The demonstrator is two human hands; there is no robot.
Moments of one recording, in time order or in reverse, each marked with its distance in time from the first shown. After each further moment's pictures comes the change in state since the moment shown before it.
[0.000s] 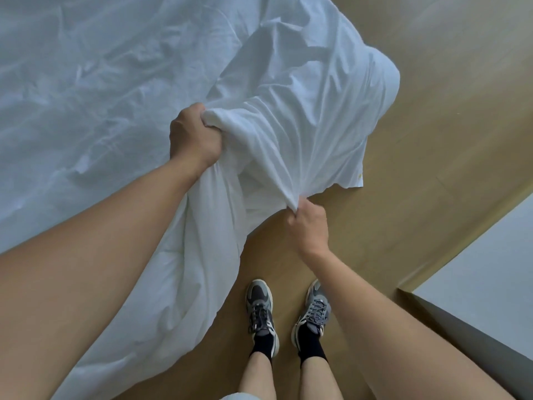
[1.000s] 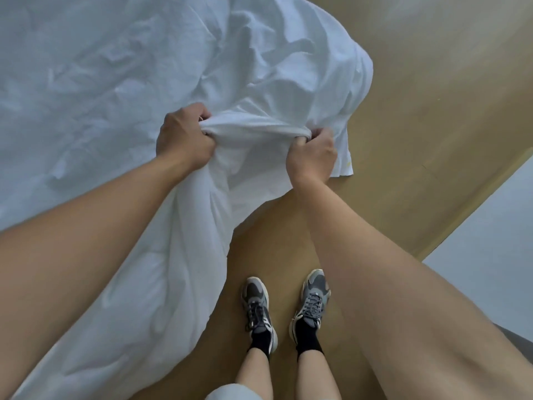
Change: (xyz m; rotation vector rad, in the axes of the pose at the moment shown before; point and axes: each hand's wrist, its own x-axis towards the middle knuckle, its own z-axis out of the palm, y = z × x) left_hand -0.006 0.014 0.009 0.123 -0.172 0.108; right_hand 0.065 -0.061 -0.056 0.352 0.353 0.215
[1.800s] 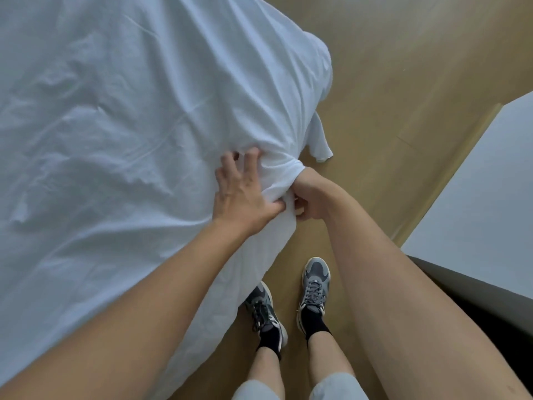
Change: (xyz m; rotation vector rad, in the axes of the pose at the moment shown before) left_hand -0.088 0.066 0.083 0.014 -0.281 0.208; right_hand 0.007 0.041 -0.058 -0.015 -0.700 0.582
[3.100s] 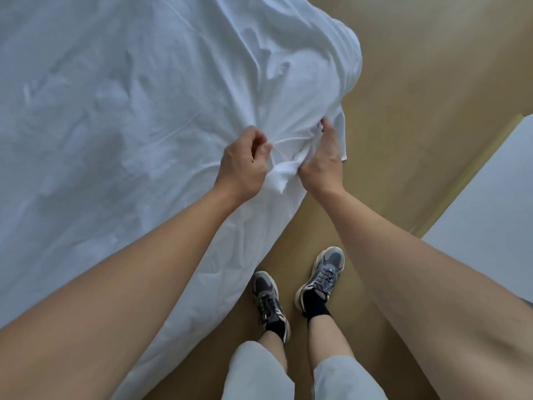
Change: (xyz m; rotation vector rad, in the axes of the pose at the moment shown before) left_hand 0.034 -0.049 -0.029 -0.391 0.136 0.101; right_hand 0.043 0.003 0.025 -0.241 0.587 -0.788
